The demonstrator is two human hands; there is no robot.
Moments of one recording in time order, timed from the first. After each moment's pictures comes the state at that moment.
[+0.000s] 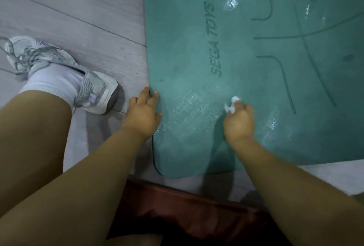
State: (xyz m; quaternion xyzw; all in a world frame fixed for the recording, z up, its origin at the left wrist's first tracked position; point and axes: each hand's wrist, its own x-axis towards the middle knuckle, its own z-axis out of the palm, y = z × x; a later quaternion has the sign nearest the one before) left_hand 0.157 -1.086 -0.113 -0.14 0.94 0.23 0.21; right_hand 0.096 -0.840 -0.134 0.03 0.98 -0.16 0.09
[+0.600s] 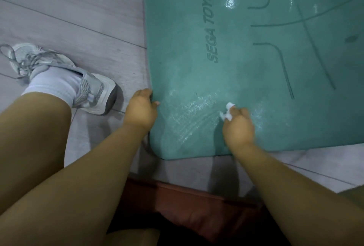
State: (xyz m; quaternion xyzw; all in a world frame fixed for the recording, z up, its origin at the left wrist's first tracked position) left_hand 0.146 -1.077 -0.107 -0.24 0.91 0.32 0.13; right_hand 0.123 -0.829 -0.115 0.00 0.98 -0.10 0.14
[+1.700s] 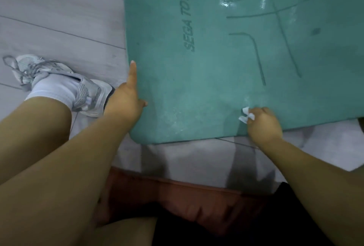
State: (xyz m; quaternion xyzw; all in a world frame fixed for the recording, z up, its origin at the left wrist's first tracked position) left_hand 0.139 -1.094 -0.050 -0.19 0.93 0.26 0.18; right_hand 0.116 -0.749 -0.110 0.07 0.98 -0.14 0.16
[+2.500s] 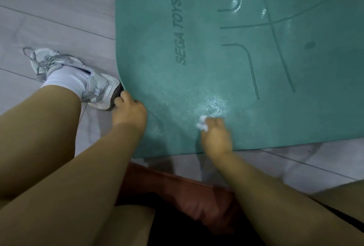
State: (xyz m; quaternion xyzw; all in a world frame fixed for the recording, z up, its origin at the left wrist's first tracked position) left_hand 0.176 -1.070 -0.061 -0.19 0.95 -0.06 0.26; right_hand 0.176 -0.853 -0.123 -0.10 0.96 -0.16 0.19
